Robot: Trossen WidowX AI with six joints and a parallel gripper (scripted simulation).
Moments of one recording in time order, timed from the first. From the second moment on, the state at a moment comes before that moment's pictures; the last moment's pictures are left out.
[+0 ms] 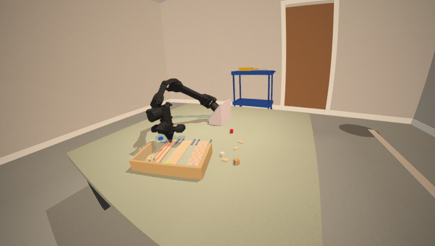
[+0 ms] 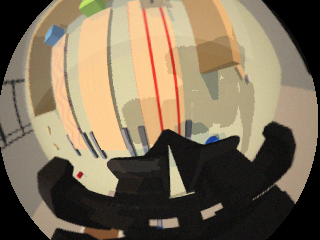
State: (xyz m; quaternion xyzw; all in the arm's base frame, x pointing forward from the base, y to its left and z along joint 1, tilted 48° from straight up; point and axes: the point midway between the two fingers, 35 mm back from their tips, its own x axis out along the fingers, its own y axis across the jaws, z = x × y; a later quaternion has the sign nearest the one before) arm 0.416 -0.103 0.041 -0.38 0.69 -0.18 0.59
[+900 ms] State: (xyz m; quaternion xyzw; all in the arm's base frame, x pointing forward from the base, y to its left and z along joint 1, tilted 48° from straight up) arm 0.417 -0.103 0.041 -0.39 0.68 -0.18 0.59
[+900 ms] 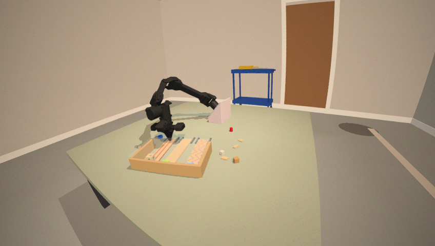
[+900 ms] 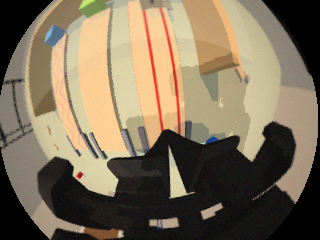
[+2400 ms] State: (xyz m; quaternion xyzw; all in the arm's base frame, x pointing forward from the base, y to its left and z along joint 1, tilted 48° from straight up) arm 0.386 -0.109 0.048 -0.39 0.68 -0.18 0.60
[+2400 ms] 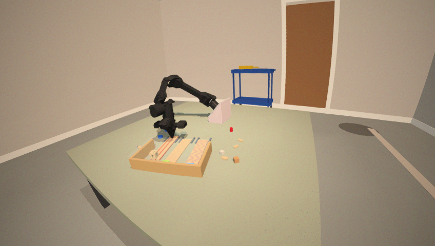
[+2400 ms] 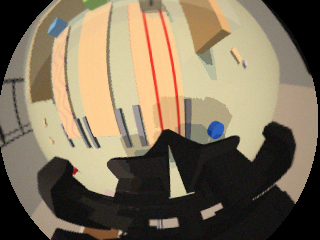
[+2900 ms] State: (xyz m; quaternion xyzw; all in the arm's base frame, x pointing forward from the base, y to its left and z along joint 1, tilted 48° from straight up) arm 0.366 -0.113 0.052 -0.39 0.68 -0.18 0.60
